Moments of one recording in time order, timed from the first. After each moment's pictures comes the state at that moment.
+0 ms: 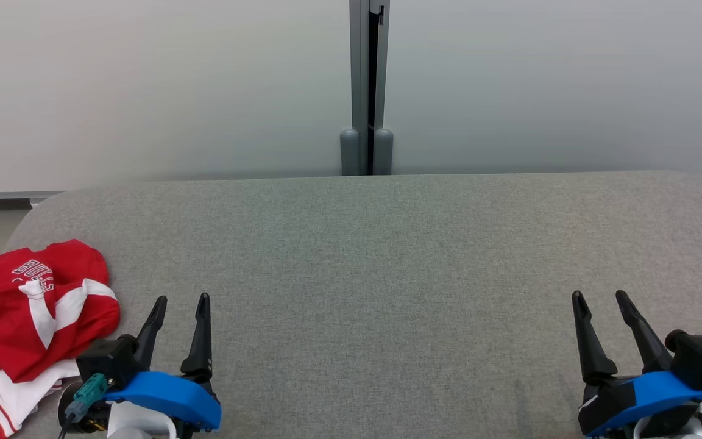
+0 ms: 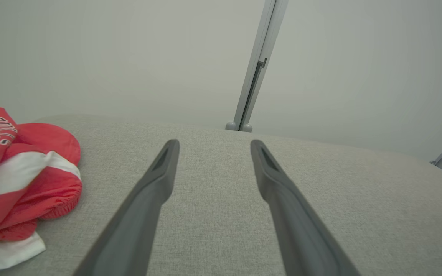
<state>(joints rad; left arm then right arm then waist) -0.14 0.15 -0.16 0.44 -0.41 -0.13 -0.22 -0.03 -0.09 -0.05 0.15 0.24 0.13 -0.10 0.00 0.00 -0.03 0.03</state>
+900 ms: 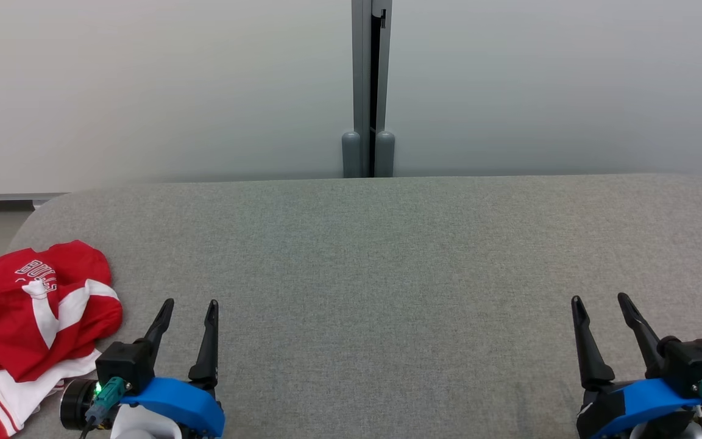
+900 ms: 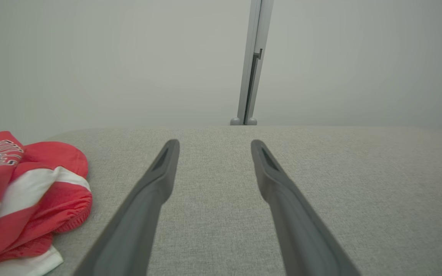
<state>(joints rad) -0.16 0.16 -0.18 0.49 -0.27 -0.13 -0.26 -0.01 -0.06 -0.08 0.14 0.10 0.13 -0.13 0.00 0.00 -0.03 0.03</state>
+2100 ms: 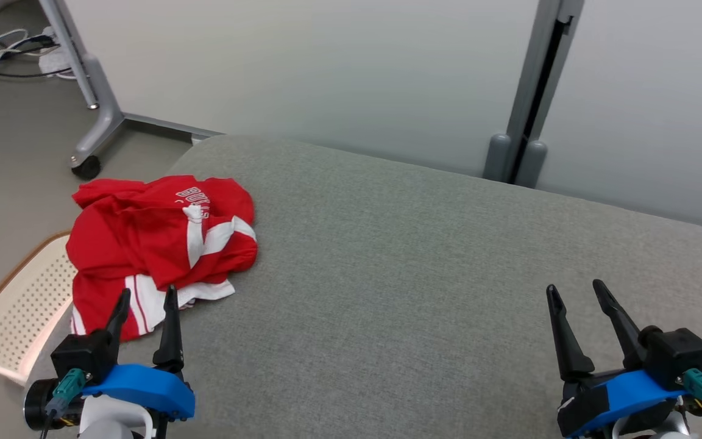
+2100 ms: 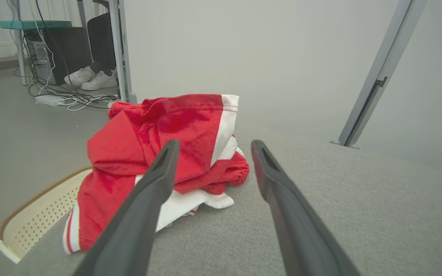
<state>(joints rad) -0.18 0.18 -0.11 0.49 -0.33 -0.08 -0.26 -0.02 -0.05 -0.02 0.07 0.12 0.13 -0.09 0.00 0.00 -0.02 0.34</state>
